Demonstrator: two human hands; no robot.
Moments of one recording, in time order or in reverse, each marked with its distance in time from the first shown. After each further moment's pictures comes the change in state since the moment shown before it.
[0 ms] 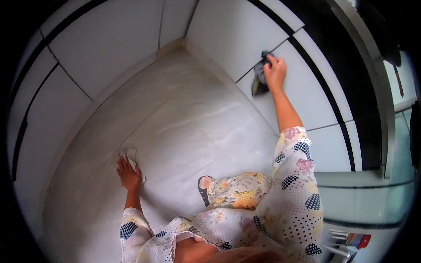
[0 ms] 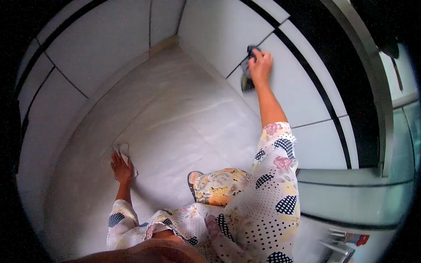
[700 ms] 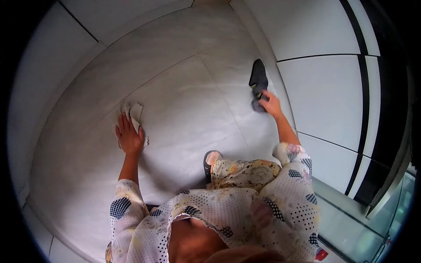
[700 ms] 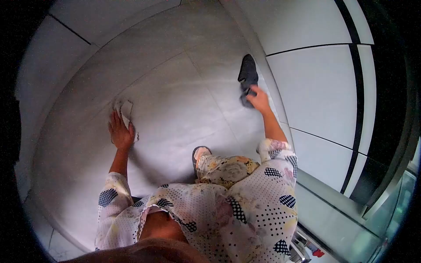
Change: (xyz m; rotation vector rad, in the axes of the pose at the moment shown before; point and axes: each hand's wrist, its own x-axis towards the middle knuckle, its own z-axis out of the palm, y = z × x) left_hand -0.013 0.006 -0.089 -0.027 0.222 -0.074; right_hand -0.134 -0.022 0.003 0.379 -0.860 0.150
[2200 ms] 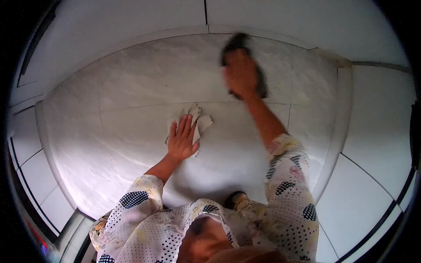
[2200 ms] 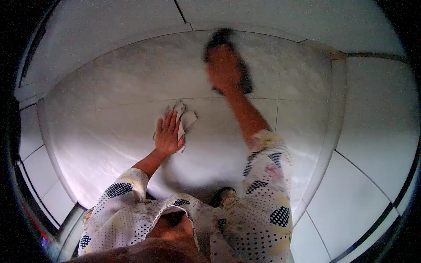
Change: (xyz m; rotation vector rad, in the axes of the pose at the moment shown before) left_hand -0.020 0.032 0.005 -0.088 -0.226 0.132; right_hand 0.149 -0.348 0.229 -0.341 -0.055 -0.738
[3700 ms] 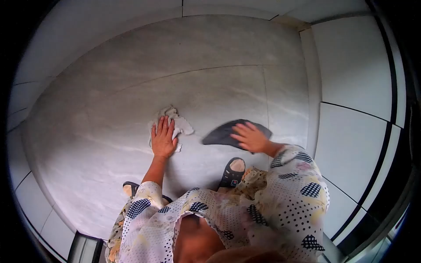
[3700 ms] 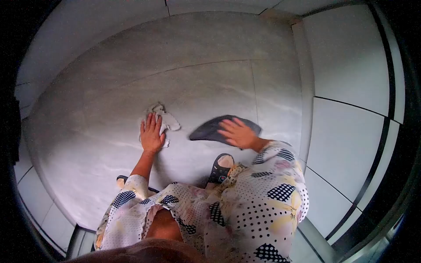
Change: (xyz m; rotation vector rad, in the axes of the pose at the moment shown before) left_hand -0.063 -0.020 0.009 -0.144 -0.102 -0.050; right_hand -0.342 0.022 -0.064 0.199 -0.664 -0.433
